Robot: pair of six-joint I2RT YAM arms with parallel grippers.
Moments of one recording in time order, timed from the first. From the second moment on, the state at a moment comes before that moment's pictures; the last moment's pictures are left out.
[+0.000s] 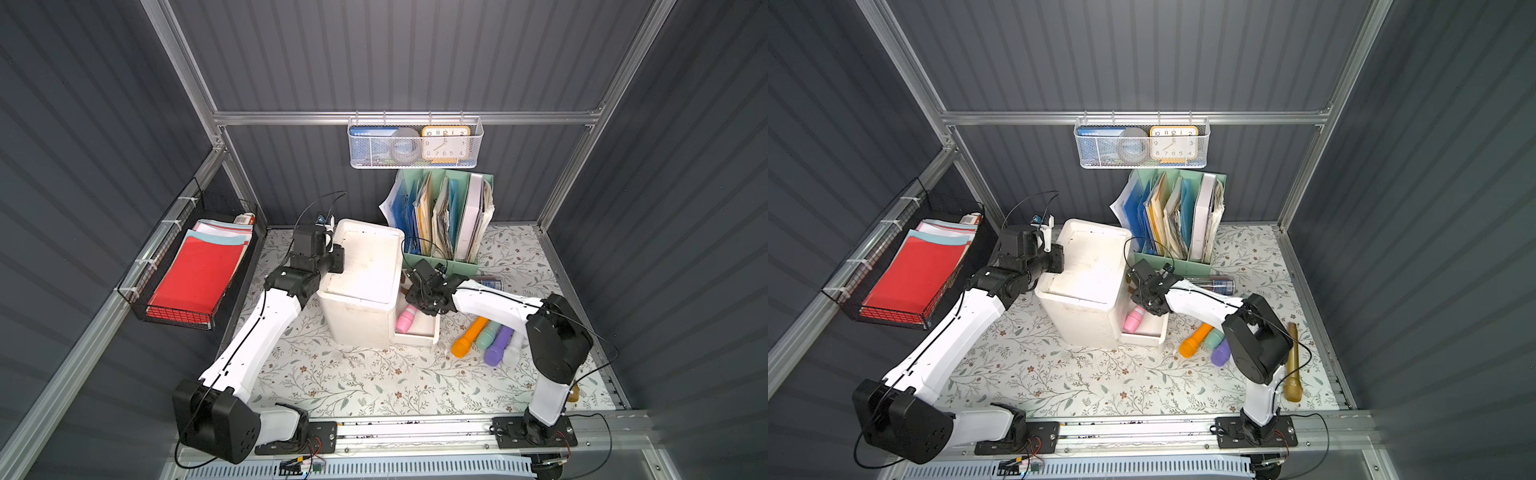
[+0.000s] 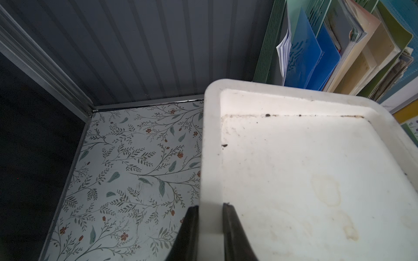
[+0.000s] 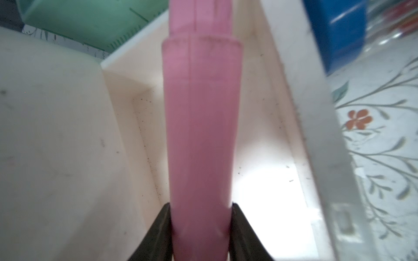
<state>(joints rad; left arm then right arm) -0.26 1.33 1.25 -0.45 -0.13 -0.06 0.73 1.82 1.32 -0.53 0.18 1.18</state>
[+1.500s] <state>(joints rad) -0.26 1.33 1.25 -0.45 -0.13 -0.06 0.61 1.50 0.98 -0.63 0.28 1.03</state>
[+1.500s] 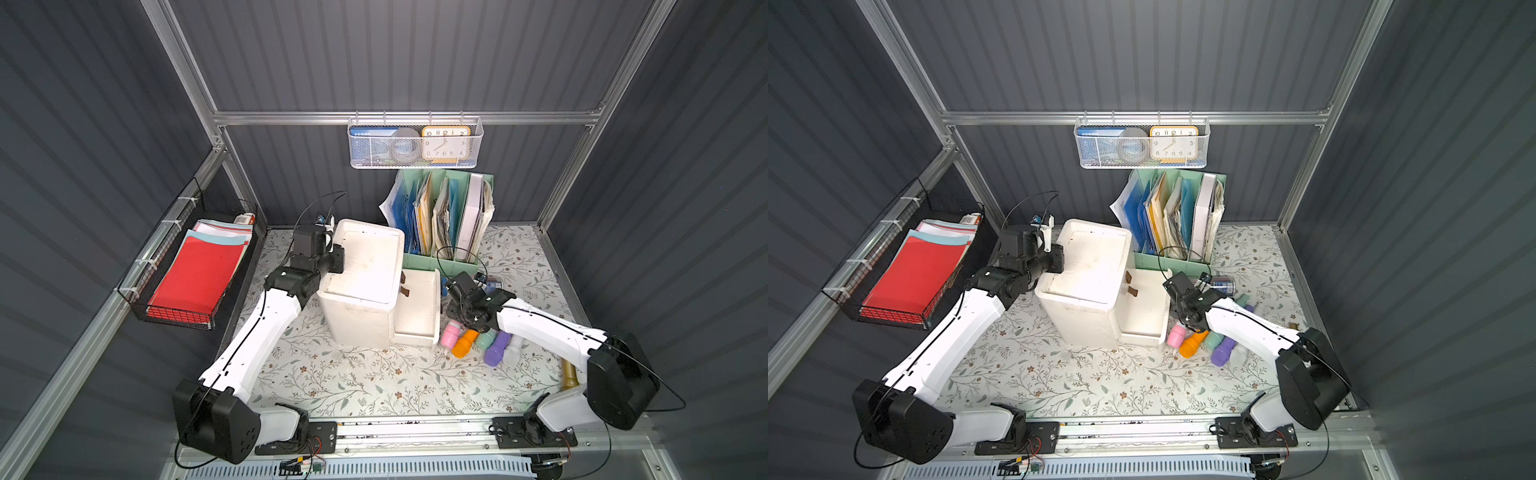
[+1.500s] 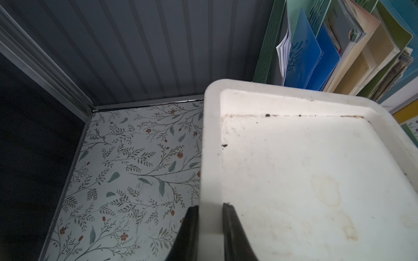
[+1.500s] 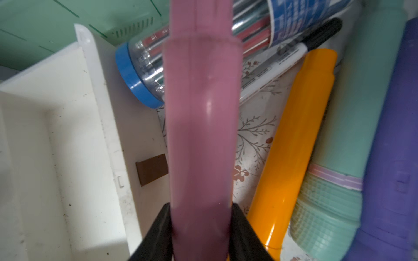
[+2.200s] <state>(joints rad) -0.26 1.33 1.25 -0.45 -0.13 -0.06 0.60 1.68 0.98 -0.58 0.09 1.11</state>
